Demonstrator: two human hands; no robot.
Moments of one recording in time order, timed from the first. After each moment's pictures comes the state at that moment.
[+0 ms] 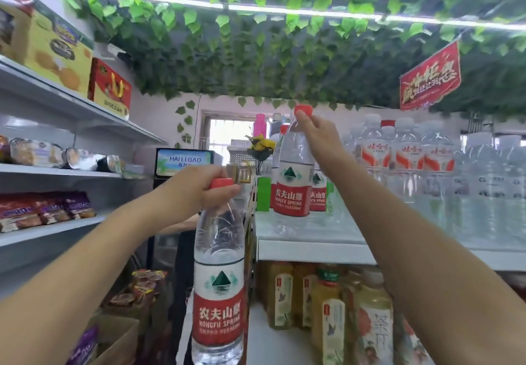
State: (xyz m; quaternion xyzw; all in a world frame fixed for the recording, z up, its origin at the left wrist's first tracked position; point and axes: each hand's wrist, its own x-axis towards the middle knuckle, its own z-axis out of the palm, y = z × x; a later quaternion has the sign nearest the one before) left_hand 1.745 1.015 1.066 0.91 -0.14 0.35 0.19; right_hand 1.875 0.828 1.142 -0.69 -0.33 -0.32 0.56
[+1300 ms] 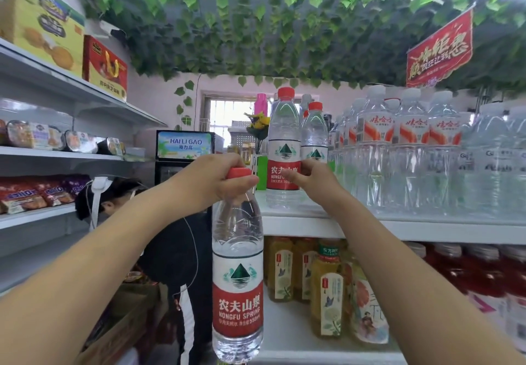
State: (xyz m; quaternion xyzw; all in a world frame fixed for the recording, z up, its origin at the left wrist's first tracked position) left_hand 1.759 0.996 1.051 0.90 -0.20 0.34 0.17; right_hand 1.909 0.817 1.042 -0.77 -0.34 -0.19 0.51
